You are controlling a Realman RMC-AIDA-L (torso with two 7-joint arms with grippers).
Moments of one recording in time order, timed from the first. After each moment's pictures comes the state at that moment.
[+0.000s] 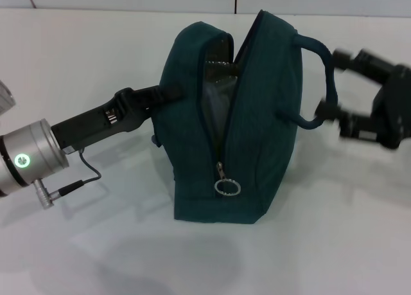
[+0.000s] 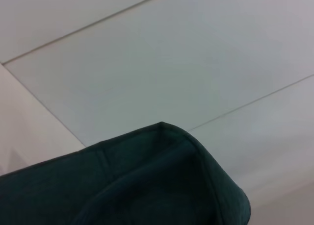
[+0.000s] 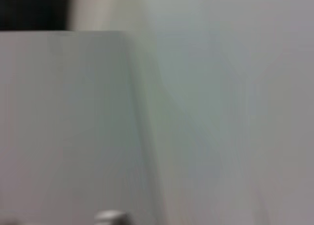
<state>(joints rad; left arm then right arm) -0.44 -2.09 0.68 0.38 1.63 1.61 -1.97 0.41 1.98 -1.24 -0.60 -1.15 -1.66 1.11</state>
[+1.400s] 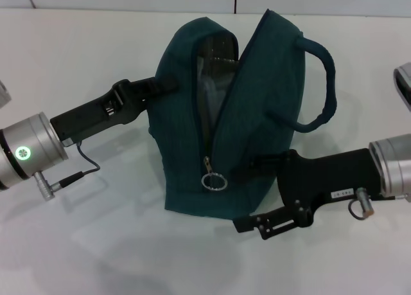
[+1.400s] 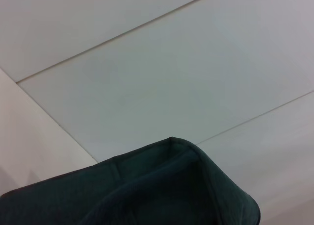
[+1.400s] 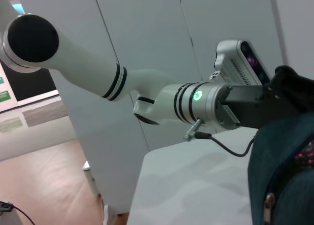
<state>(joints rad) -0.45 -2.09 0.67 0.38 1.62 1.56 -1.97 0.69 2.02 -1.36 -0.47 -1.56 -1.58 1.28</state>
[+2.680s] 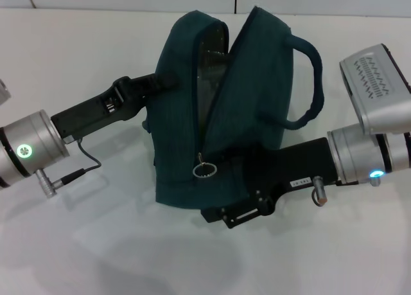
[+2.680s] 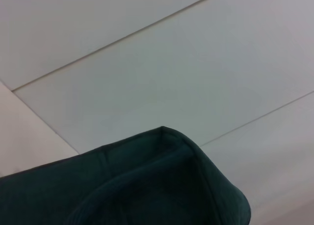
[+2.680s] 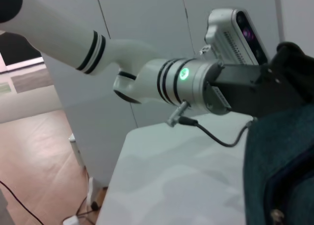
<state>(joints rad) -0.45 -2.09 0.67 0.38 1.60 1.56 -1.95 0.78 2.03 -1.63 -0.46 -1.38 -1.37 1.30</state>
